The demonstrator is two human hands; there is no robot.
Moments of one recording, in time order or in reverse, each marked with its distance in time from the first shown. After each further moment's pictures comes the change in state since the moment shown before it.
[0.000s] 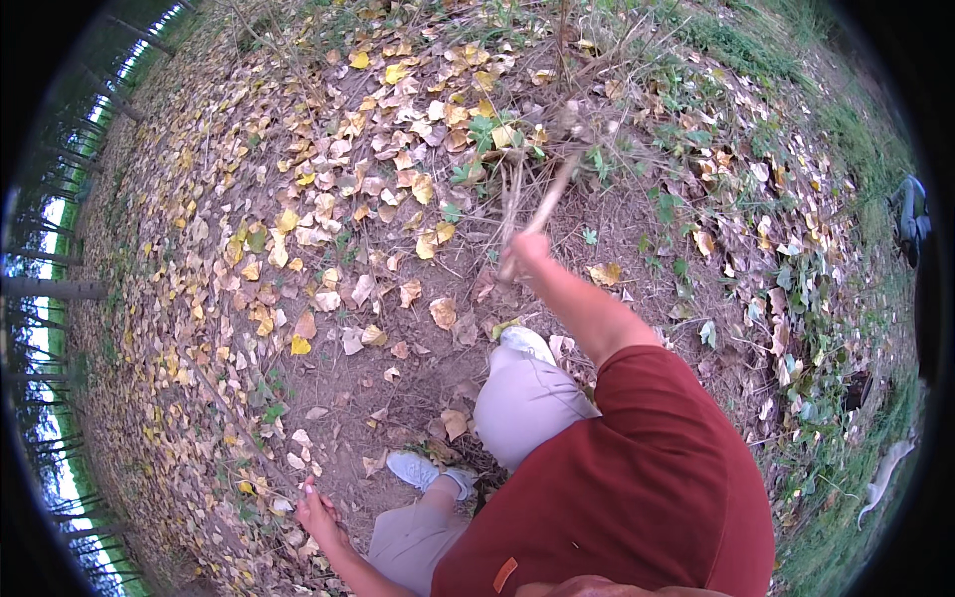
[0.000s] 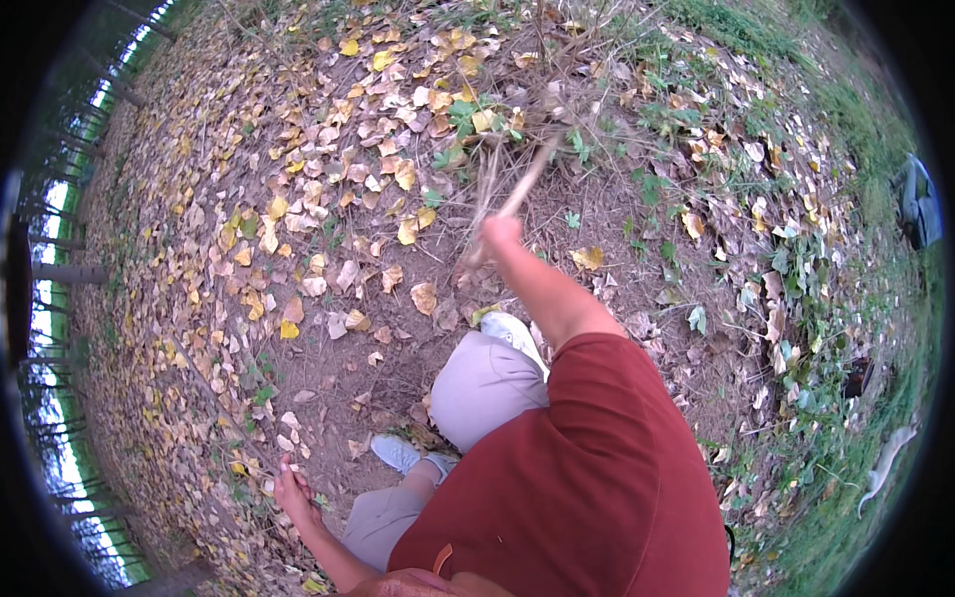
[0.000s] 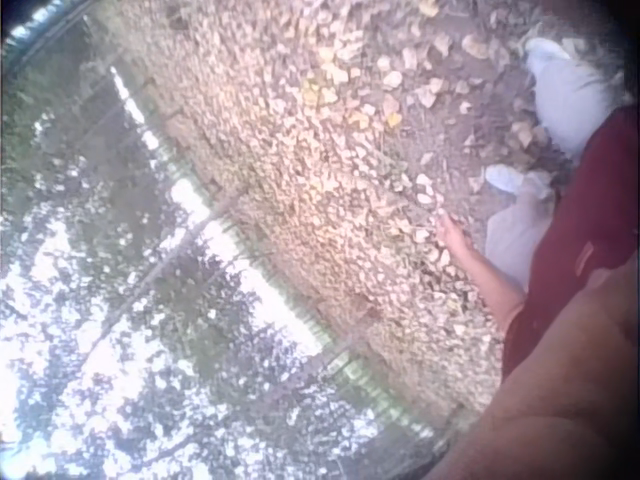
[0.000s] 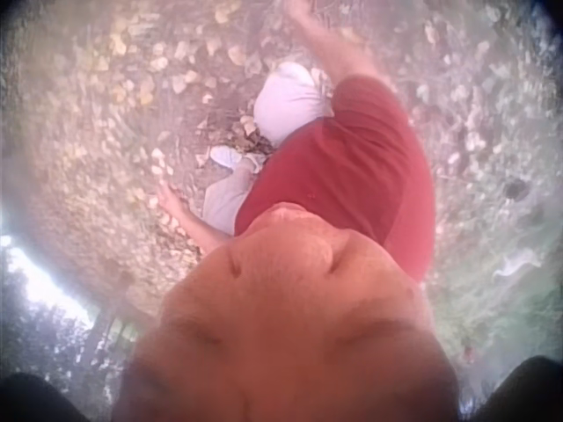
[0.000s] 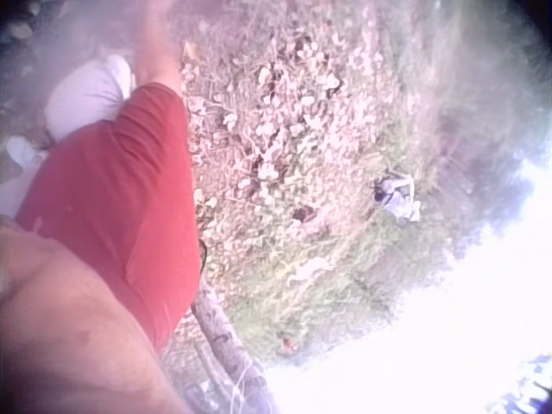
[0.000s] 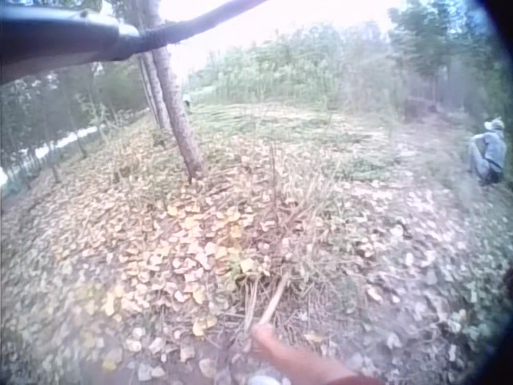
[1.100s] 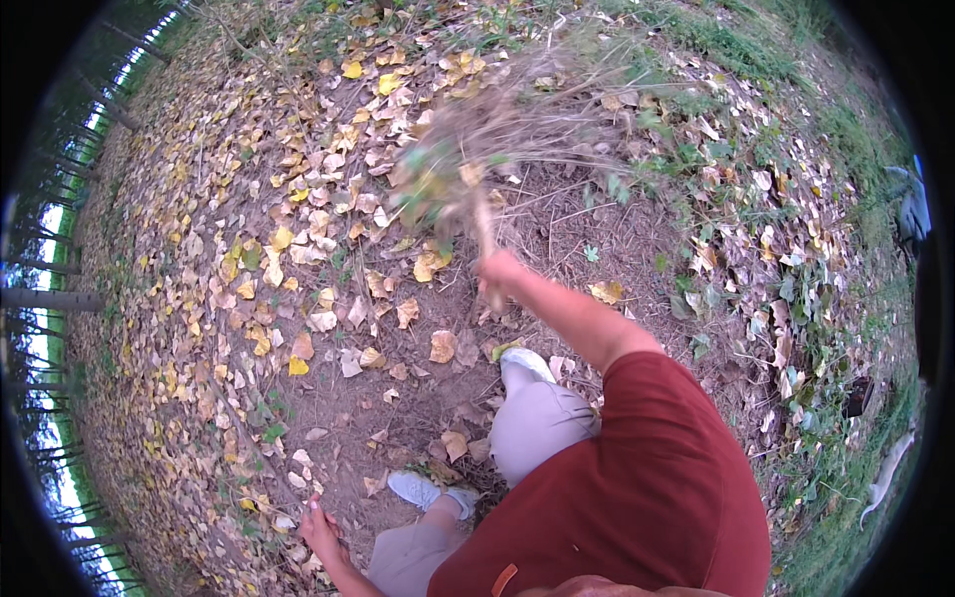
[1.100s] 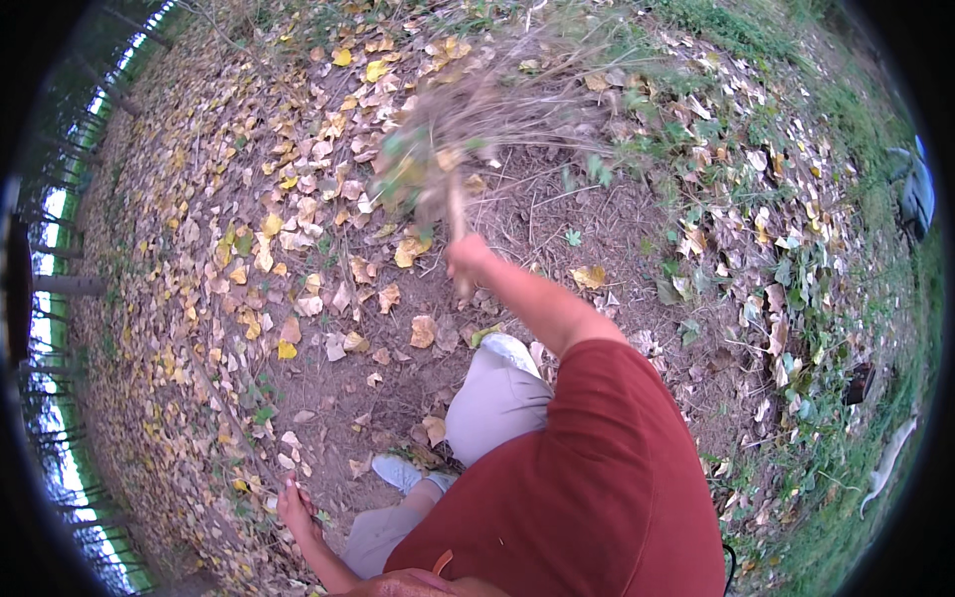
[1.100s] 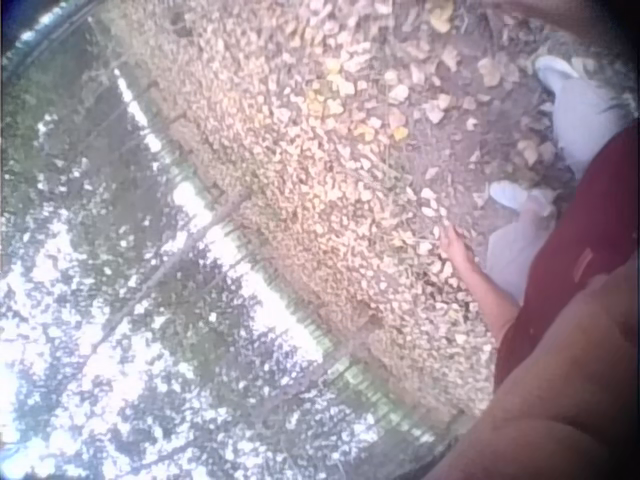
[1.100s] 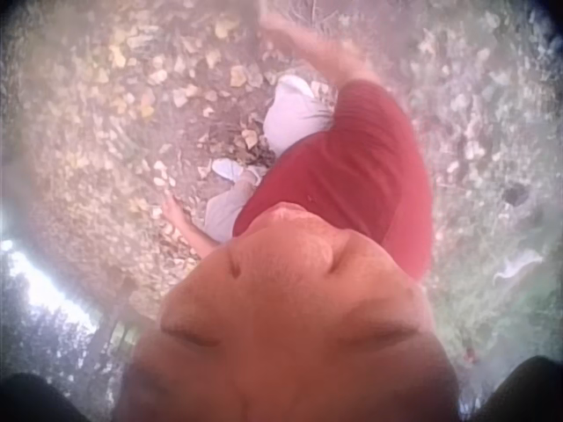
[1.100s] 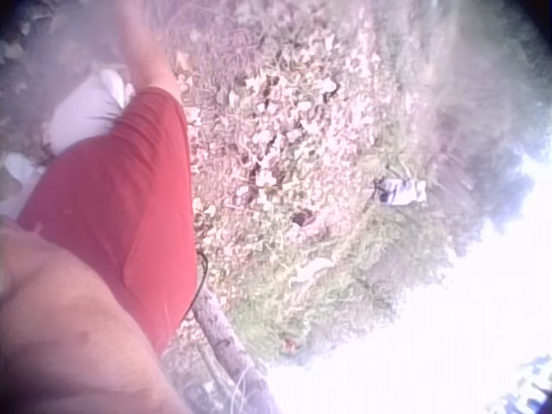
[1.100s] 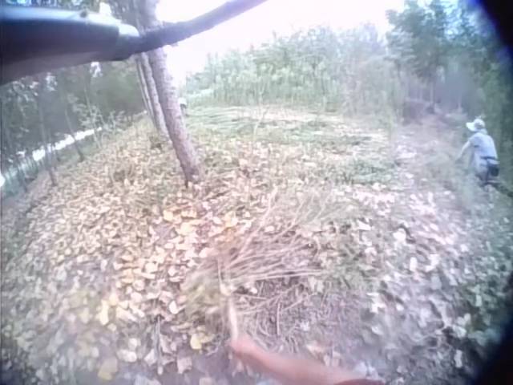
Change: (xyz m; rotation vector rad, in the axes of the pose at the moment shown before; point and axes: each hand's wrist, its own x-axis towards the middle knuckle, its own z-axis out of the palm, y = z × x) left_hand 0.020 -0.010 0.003 0.097 0.011 -0.061; right_hand -0.019 -0.017 0.044 -0.635 -0.378 -0.013
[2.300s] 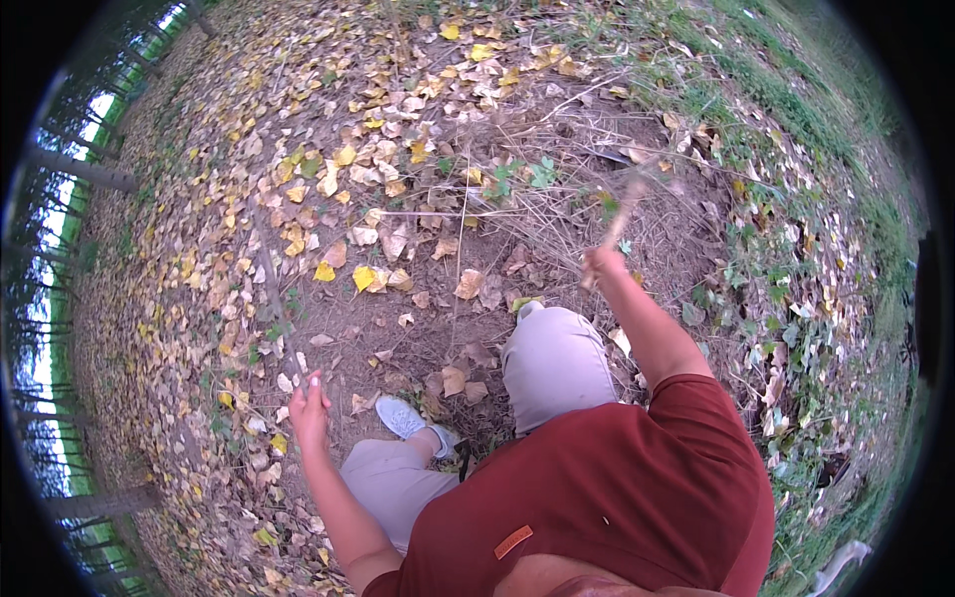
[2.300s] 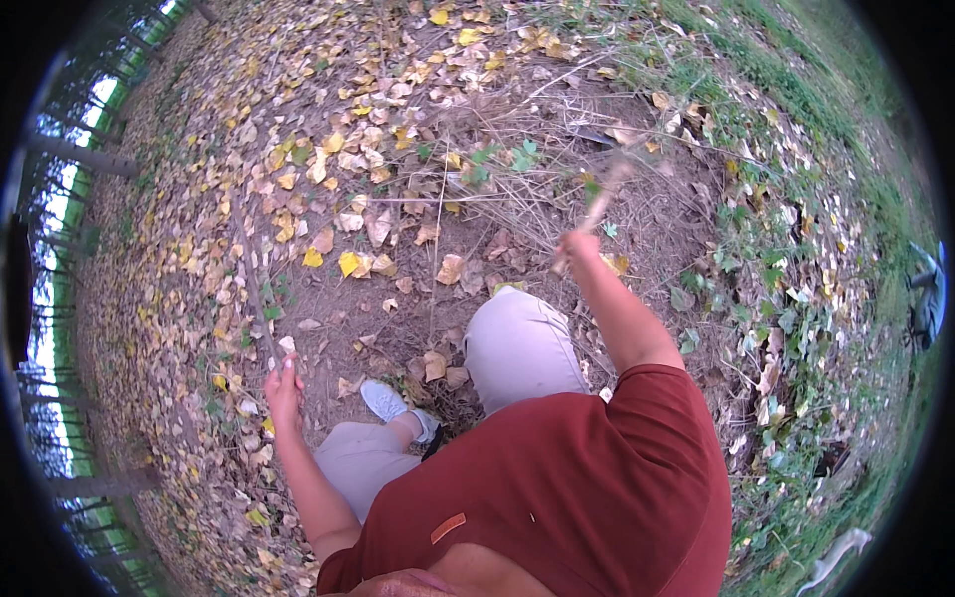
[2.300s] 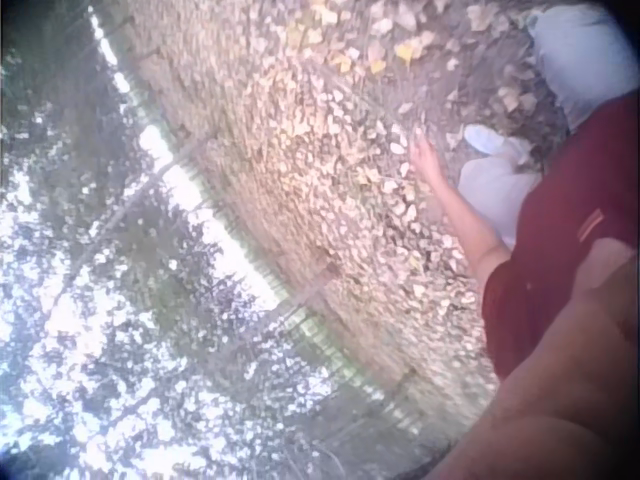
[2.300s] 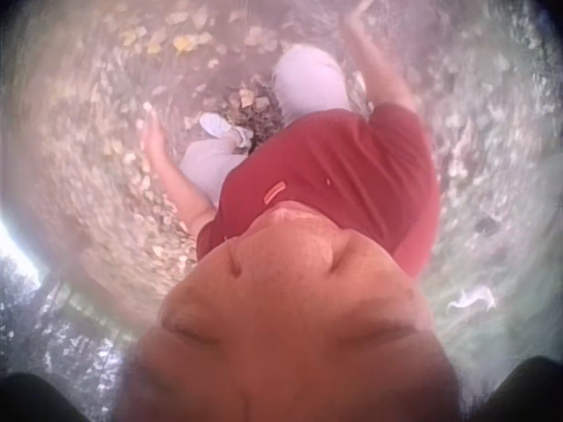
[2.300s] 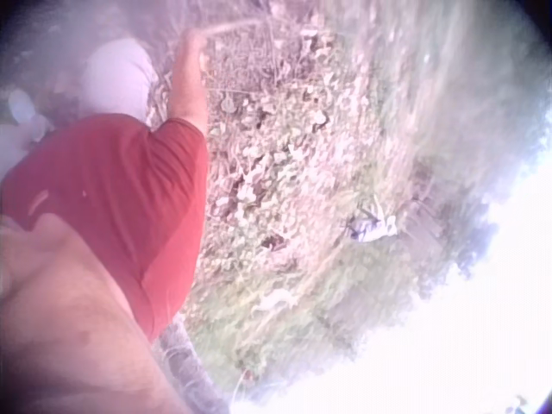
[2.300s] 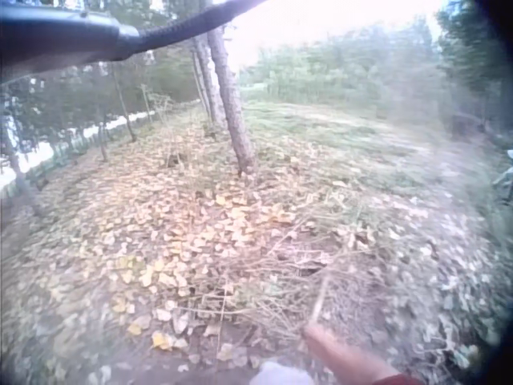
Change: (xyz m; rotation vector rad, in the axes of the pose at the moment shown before) left_hand -0.022 0.017 0.003 0.045 -0.107 0.144; right_hand -0.042 0.102 -0.090 0.377 0.341 0.013
